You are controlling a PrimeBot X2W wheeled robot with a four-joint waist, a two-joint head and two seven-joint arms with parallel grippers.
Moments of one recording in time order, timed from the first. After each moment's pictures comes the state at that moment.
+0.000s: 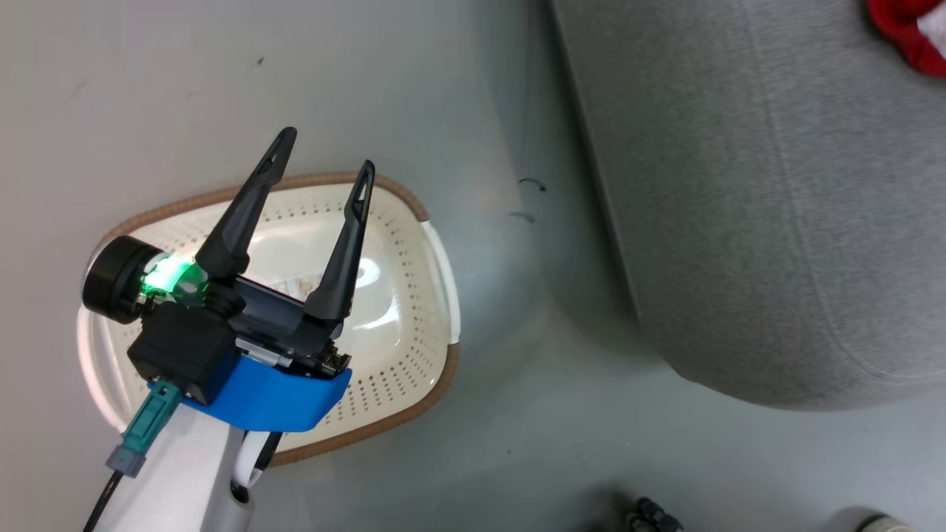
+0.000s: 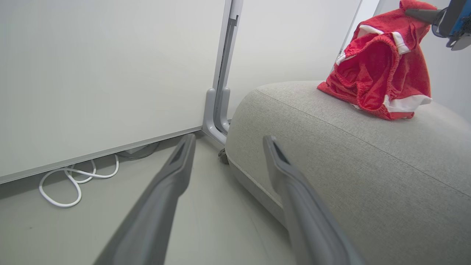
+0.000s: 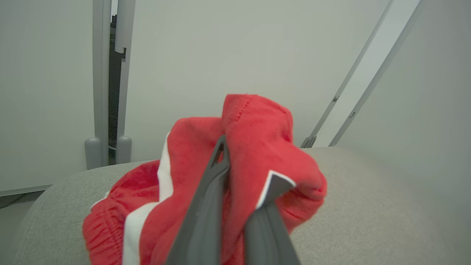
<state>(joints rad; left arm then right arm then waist) -0.37 0.28 -0.34 -0.07 -0.19 -0.13 -0.26 -1.06 -0.34 -0.43 0.47 -0.02 0.13 -0.07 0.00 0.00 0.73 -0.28</state>
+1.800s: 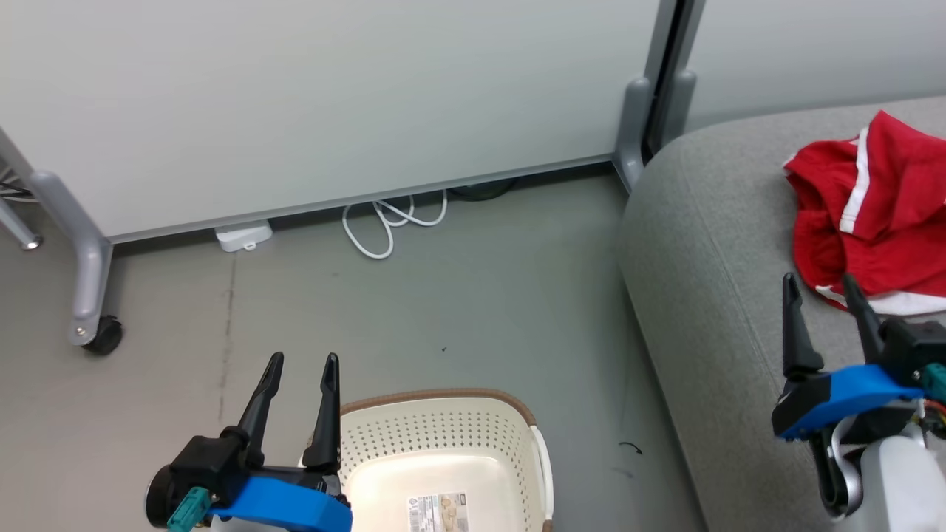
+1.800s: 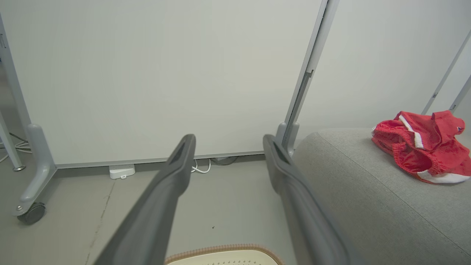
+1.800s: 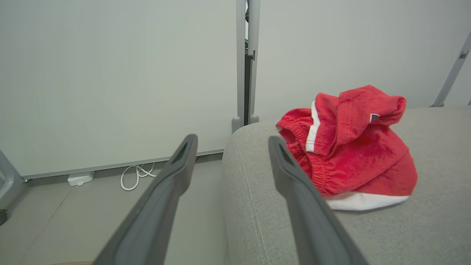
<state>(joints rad) -0.04 0.08 -0.16 0.23 -0.28 -0.13 -0.26 -0.31 -0.06 -0.23 0.41 0.01 0.13 -0.17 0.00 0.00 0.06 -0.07</state>
